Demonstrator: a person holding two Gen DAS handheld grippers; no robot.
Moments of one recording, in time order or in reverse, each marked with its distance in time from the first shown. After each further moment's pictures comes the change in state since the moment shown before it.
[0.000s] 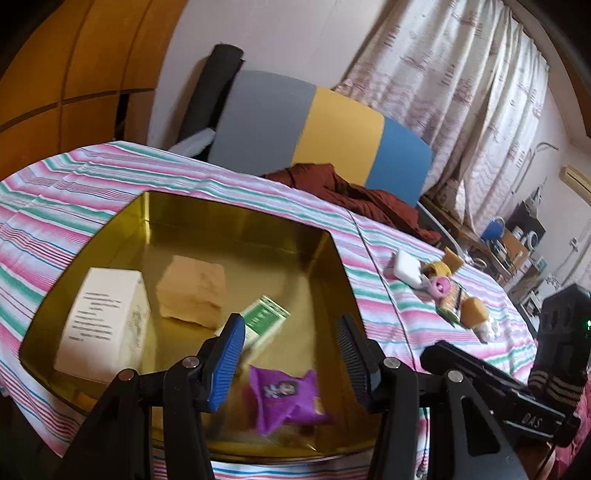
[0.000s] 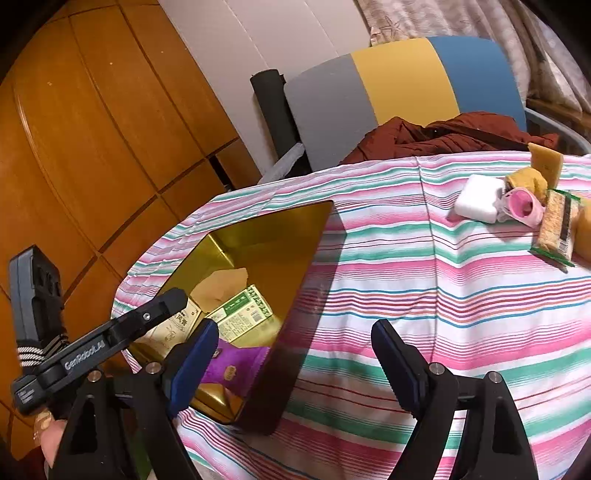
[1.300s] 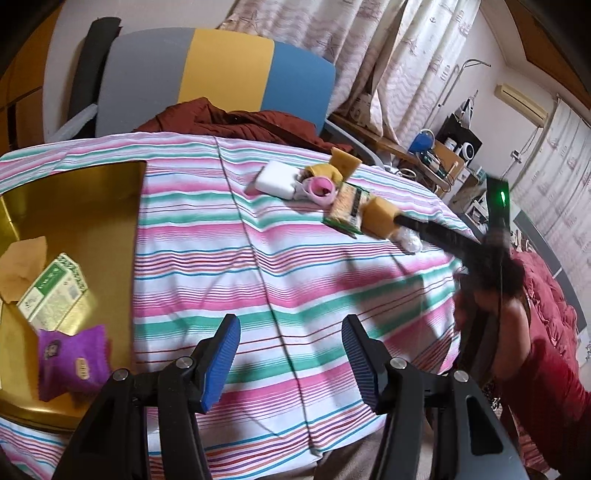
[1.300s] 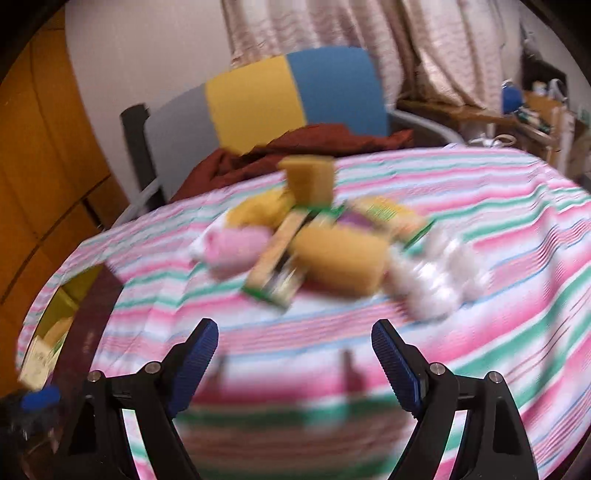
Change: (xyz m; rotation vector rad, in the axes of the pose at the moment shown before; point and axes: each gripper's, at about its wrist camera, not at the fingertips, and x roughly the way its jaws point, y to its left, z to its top) left arm 0.041 -0.140 -0.045 0.239 0.252 -0.236; right arm -0.095 -0.223 0.041 0.149 -0.112 -0.458
